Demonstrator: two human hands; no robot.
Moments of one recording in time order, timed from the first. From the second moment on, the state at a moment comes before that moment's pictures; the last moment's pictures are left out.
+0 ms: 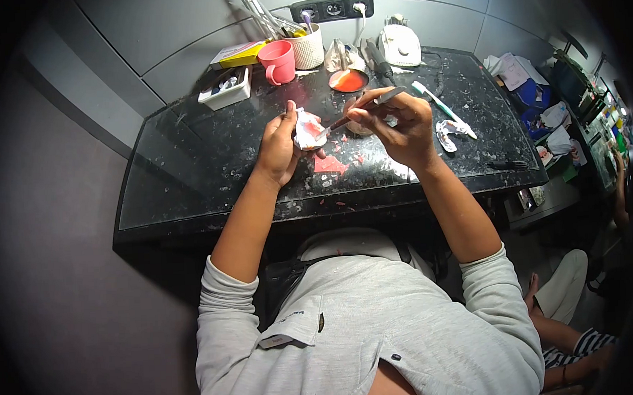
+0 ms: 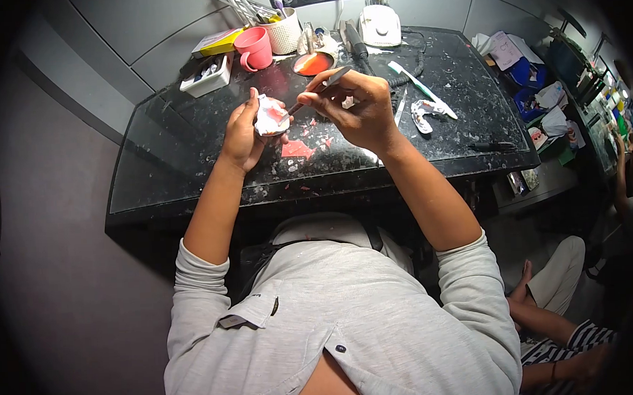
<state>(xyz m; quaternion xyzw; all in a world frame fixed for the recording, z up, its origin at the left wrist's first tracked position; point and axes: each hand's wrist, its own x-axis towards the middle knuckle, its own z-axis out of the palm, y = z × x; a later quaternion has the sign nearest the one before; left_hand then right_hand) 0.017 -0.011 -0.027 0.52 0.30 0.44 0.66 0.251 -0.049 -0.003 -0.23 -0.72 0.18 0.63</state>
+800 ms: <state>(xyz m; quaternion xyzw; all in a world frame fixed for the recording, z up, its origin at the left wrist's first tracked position) 0.026 -0.013 -0.026 0.54 0.25 0.52 0.61 0.254 -0.042 -0.004 -0.20 -0.71 0.14 0.66</state>
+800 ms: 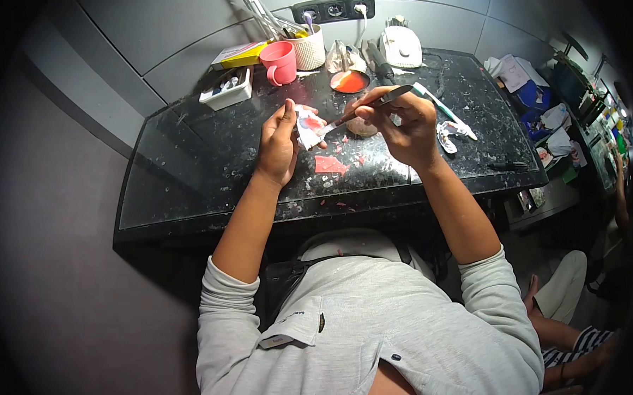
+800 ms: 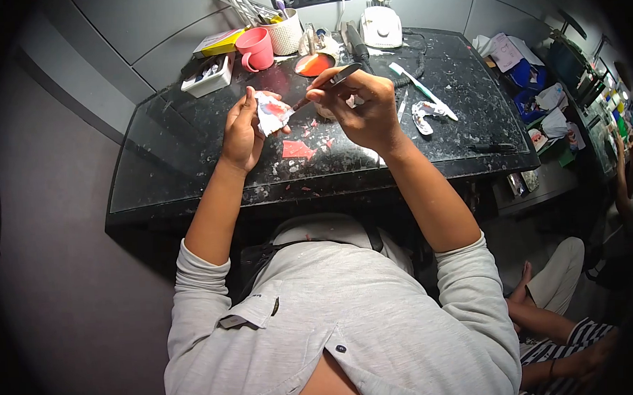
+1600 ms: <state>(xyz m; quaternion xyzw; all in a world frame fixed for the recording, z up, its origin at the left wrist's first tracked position) 0.019 -0.008 -0.028 0.54 0.29 0.49 0.62 0.287 -0.031 0.003 -0.38 -0.55 0.04 0.74</state>
